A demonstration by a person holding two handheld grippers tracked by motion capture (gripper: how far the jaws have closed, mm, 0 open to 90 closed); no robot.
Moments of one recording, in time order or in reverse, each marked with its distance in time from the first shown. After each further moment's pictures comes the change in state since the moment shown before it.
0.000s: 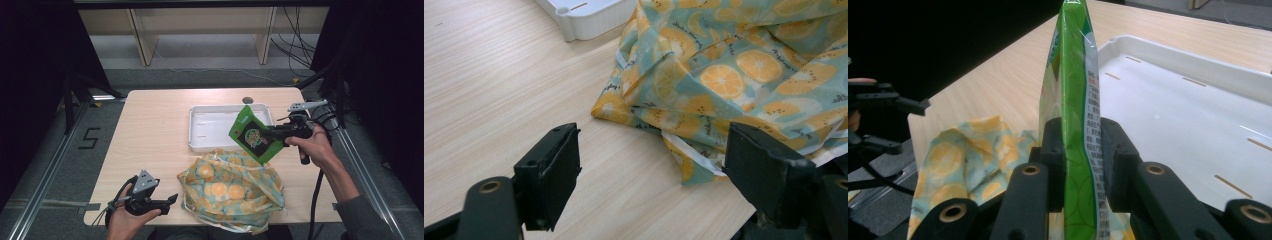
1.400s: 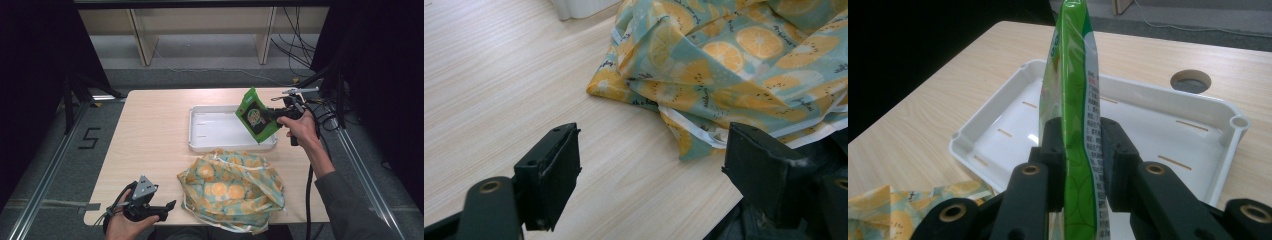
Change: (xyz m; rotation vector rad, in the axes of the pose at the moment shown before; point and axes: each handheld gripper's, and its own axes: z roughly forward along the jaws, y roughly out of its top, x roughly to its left) left arm -0.003 -0.012 -0.002 0.044 -0.003 0.018; right arm -0.057 0.026 0.033 -0.041 -0.229 0.147
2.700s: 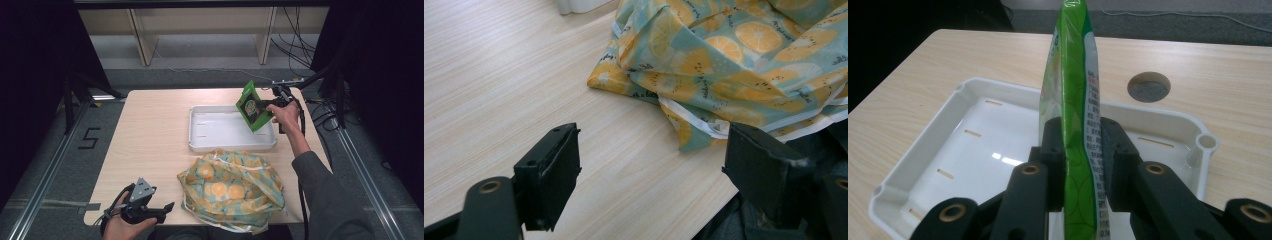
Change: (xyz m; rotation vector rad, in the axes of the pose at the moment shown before) left arm -0.001 -0.006 -0.003 0.000 -0.004 -0.031; right arm -0.031 0.025 0.055 0.017 -0.150 0.083
